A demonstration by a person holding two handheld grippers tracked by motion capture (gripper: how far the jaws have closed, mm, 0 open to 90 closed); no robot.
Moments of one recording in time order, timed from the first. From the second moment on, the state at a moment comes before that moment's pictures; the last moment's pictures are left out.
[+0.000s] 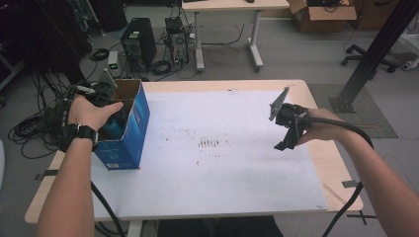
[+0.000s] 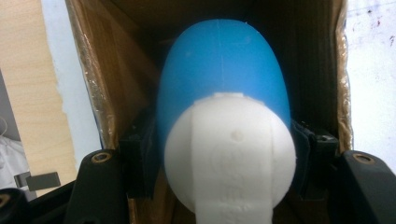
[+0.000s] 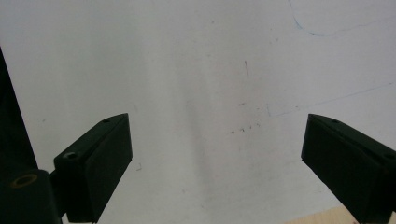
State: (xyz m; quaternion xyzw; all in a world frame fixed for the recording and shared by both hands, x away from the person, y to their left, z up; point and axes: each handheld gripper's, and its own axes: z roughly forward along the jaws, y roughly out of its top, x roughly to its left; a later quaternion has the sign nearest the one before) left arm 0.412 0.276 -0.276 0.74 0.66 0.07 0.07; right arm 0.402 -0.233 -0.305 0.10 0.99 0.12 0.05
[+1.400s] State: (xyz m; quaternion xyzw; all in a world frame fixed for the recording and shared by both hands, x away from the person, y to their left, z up) left arm 0.399 0.263 -0.236 0.77 0.63 0.08 0.07; right arm 0.397 -0.234 -0.302 0.10 0.99 0.13 0.05
